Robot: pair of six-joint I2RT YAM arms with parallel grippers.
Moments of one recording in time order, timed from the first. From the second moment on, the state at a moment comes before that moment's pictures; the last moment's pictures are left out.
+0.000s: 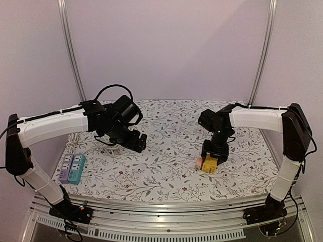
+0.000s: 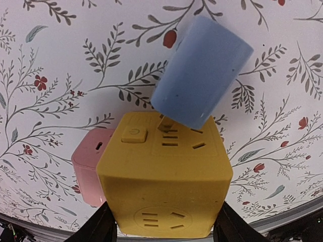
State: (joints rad) left arm -0.88 1.55 1.29 -0.84 -0.16 -0.44; right arm 0.69 1.82 1.32 -1.05 -0.08 0.96
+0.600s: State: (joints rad) left arm -0.88 1.55 1.30 -0.84 -0.16 -0.44; right arm 0.73 1.82 1.30 -1.05 -0.03 0.99
